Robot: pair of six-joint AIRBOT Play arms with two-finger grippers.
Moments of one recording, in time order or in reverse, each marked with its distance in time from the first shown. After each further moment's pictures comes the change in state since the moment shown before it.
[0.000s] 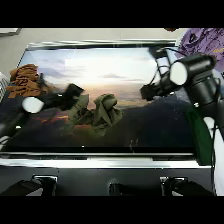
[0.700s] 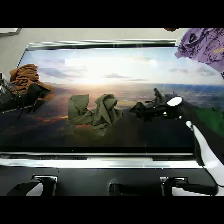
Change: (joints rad) left arm 0.368 0.150 0.000 0.000 -0.291 0.216; right arm -0.242 -0.203 -0.599 1.046 -0.484 -0.274
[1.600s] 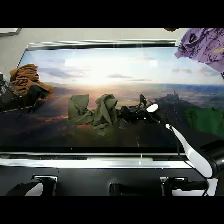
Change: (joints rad) left arm 0.021 -0.067 0.000 0.016 0.006 0.021; right arm 0.206 -0.109 -0.011 0.135 -0.263 0.037
